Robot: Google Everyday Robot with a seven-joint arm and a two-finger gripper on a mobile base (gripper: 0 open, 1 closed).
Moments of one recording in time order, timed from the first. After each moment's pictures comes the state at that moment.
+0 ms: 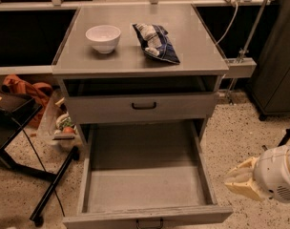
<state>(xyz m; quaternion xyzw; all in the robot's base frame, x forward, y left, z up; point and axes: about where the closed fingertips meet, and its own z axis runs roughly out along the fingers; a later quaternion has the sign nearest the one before) 0.346 -0.206 0.769 -0.47 0.84 0.14 0.23</state>
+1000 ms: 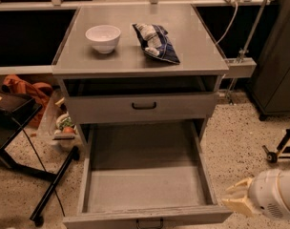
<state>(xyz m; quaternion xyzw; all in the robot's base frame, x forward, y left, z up) 0.338 -0.218 0.696 -0.43 0.86 0.17 0.22</state>
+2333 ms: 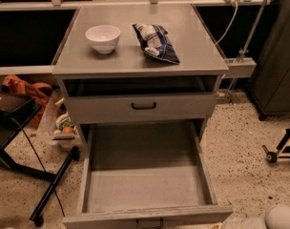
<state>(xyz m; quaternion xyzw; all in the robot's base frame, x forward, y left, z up) 0.297 -0.195 0.466 -0.36 0.86 0.30 0.20</state>
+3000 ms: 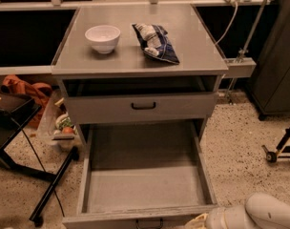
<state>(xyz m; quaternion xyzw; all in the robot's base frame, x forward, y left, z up) 0.331 -0.167 0.426 -0.40 0.83 0.33 0.20</state>
